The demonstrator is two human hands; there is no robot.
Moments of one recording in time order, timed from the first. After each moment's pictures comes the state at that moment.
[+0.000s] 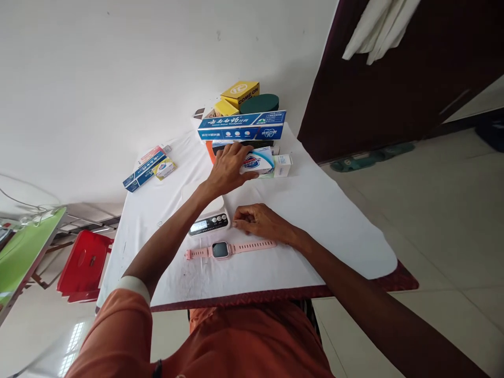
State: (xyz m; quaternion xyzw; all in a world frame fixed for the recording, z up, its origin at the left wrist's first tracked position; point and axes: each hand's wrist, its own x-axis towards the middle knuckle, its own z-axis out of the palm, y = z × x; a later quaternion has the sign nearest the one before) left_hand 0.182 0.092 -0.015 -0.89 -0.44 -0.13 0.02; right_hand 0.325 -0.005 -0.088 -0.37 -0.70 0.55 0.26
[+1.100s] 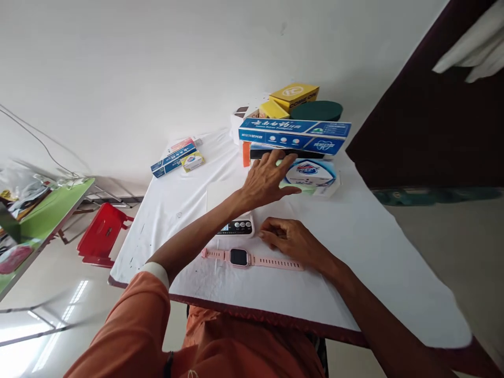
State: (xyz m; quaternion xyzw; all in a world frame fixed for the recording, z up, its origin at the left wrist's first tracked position) left_hand 0.180 0.093 -0.048 -0.86 -0.46 -0.20 0.02; right_hand 0.325 -0.009 -0.085 -0.39 -0.71 0.54 0.23
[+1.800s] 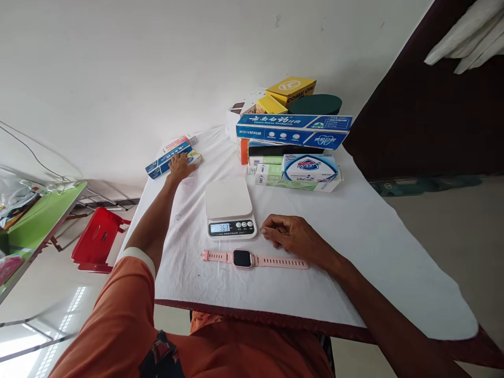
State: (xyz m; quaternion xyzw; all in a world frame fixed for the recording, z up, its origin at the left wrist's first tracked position) left_hand -0.053 0.160 -0.061 -0.60 -0.80 -0.10 -0.02; right_hand 0.323 -0.004 -0.093 -0.42 -0.69 0.54 0.22
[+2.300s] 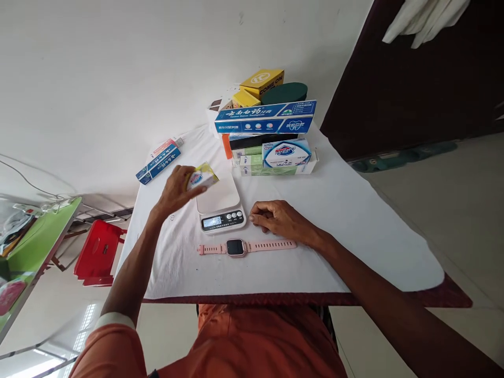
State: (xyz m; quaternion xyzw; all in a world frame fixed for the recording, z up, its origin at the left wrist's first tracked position) left_hand 0.011 0.037 -0.014 -0.78 -0.58 -0.21 -0.07; right_hand 0.323 -0.005 -0.089 -0.40 -0.69 0.55 0.25
